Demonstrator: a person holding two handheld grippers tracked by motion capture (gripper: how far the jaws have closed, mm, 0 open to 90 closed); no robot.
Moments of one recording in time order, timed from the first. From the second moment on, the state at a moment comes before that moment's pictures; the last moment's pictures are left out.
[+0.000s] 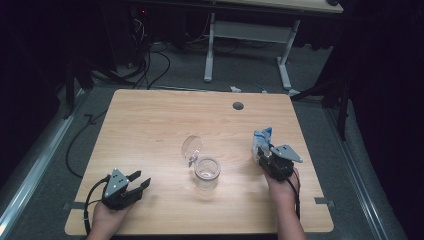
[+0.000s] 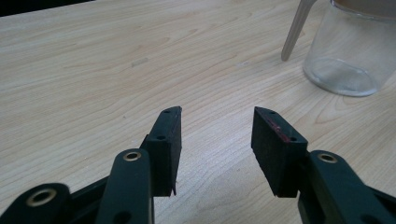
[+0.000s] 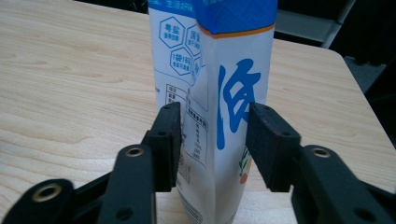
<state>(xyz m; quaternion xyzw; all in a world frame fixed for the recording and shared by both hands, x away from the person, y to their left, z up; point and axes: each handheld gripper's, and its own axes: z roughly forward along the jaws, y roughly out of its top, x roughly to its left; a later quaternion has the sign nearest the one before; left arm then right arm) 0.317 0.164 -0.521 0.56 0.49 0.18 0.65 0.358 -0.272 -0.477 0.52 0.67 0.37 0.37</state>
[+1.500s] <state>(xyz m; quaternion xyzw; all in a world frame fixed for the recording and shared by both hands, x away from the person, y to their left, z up) 0.314 0.167 -0.520 0.55 0.48 0.14 0.67 0.359 -0.286 -0.466 0.51 0.70 0.41 0.30</state>
